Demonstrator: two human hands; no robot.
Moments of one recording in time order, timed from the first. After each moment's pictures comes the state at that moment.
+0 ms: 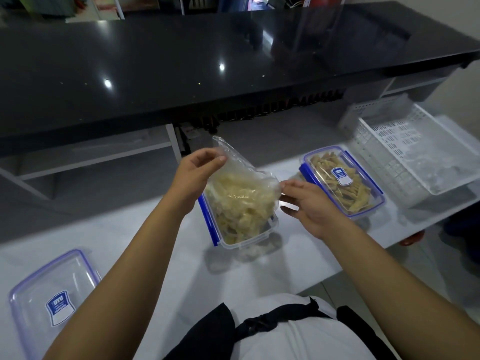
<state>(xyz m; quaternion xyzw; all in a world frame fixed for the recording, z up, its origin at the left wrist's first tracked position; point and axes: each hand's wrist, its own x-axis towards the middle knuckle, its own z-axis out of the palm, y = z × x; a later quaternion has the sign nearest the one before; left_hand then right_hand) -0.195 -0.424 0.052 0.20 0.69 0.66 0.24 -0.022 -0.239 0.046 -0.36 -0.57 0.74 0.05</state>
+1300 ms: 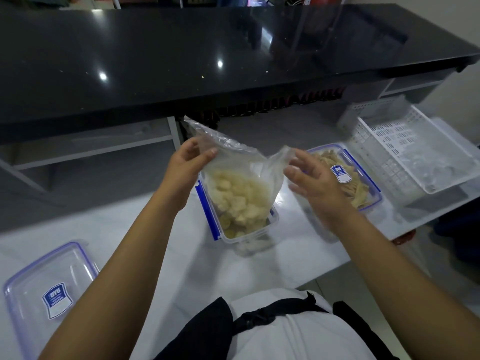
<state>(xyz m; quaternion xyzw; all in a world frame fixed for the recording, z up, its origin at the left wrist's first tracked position) -0.205 -0.440 0.046 0.18 0.64 0.71 0.25 -0.015 -0.250 0.084 -0.23 -0.71 0.65 0.15</state>
